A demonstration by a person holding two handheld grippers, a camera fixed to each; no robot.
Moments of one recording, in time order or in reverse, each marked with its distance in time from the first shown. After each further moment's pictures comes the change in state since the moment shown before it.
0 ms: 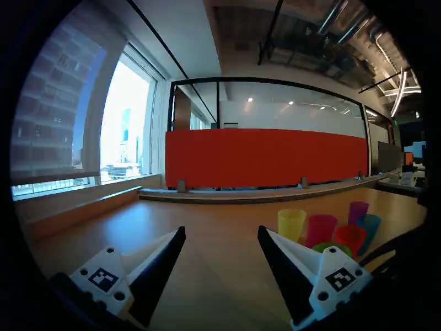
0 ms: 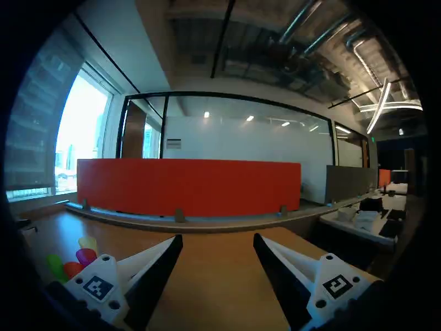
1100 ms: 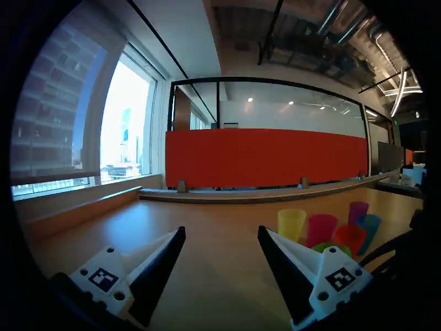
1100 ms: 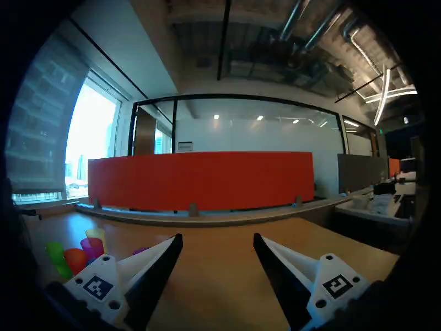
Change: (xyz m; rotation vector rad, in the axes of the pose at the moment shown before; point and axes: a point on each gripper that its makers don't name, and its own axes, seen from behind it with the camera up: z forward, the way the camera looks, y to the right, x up) left arm 0.000 0.000 0.001 0.000 0.000 0.001; right arm -0.067 -0.019 0.005 0.089 0.016 0.050
